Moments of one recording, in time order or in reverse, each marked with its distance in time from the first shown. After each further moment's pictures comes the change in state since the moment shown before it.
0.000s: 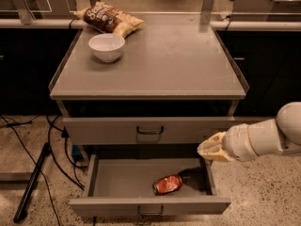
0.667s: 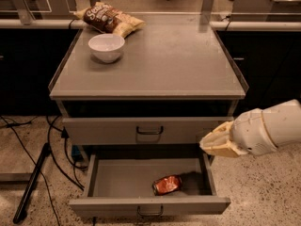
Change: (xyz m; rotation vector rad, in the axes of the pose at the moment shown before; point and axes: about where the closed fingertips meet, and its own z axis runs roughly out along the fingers) arm -0.083 0.040 -0.067 -0.026 0.038 0.061
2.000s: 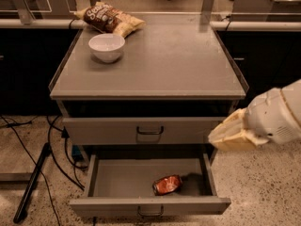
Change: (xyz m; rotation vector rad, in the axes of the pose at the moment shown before) arm -0.043 0.024 -0.057 -0.051 0.088 0.035
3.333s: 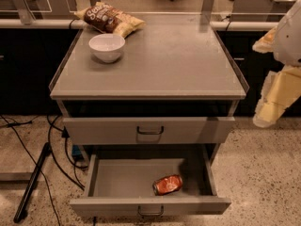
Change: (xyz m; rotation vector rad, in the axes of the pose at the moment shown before) arm -0.041 -0.052 -0.119 0.254 0.462 -0.097
